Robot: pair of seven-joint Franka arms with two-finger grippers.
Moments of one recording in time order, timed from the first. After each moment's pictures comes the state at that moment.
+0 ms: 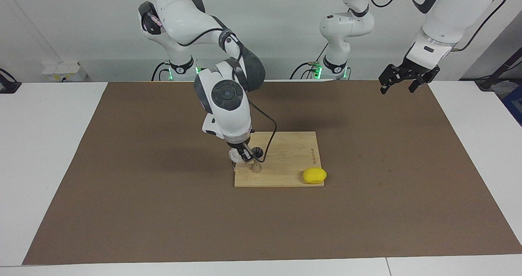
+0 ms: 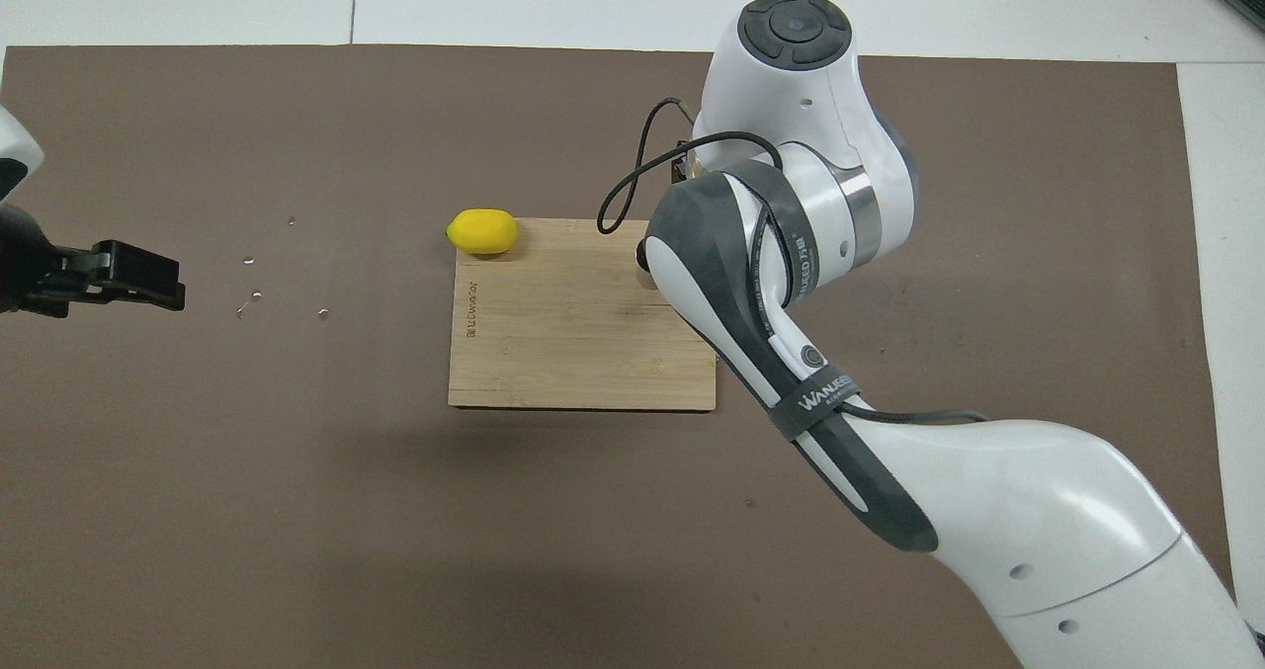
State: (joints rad) left arm 0.06 -0.04 -0.13 -1.63 -0.03 1.55 -0.07; right arm 0.37 0.66 0.10 -1.10 0.02 1.65 1.53
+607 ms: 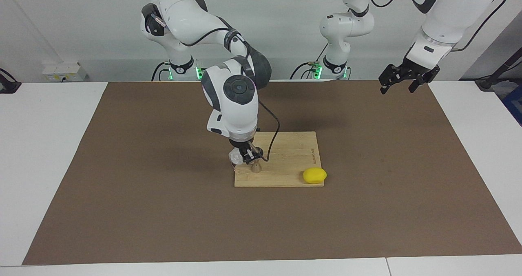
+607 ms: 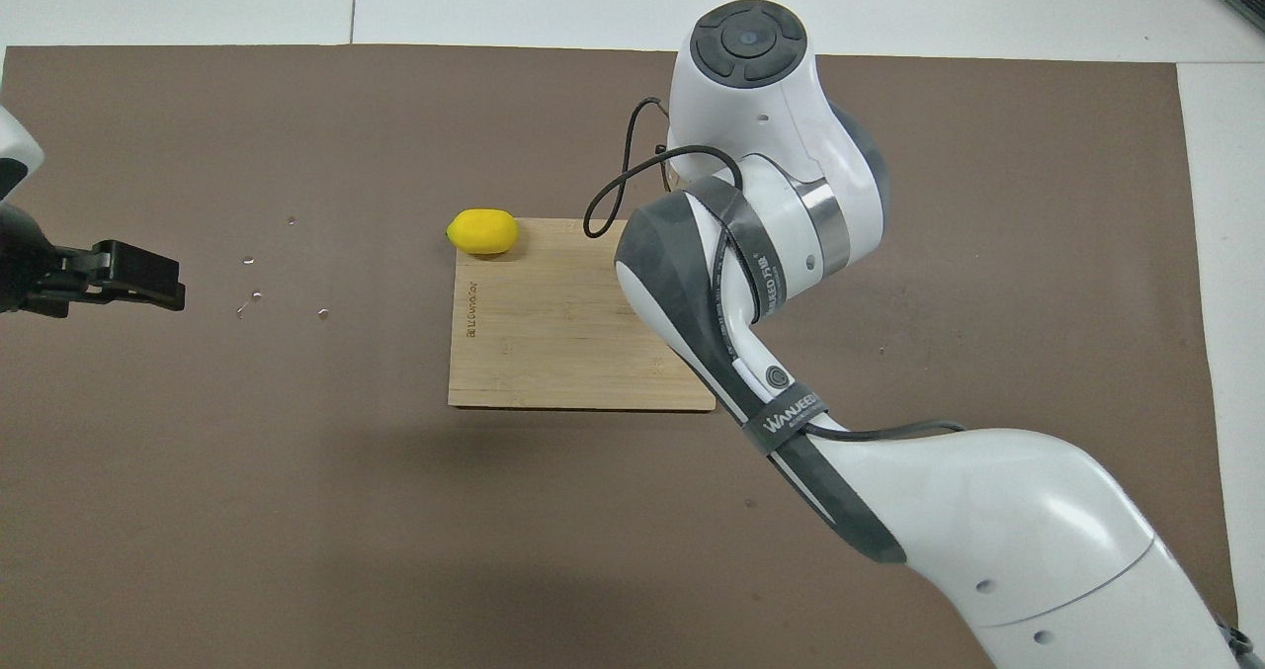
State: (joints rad) left arm 0.06 -0.04 -0.13 -1.63 -0.03 1.55 -0.07; right arm 0.40 0.68 0.10 -1.07 -0.07 1.65 1.53
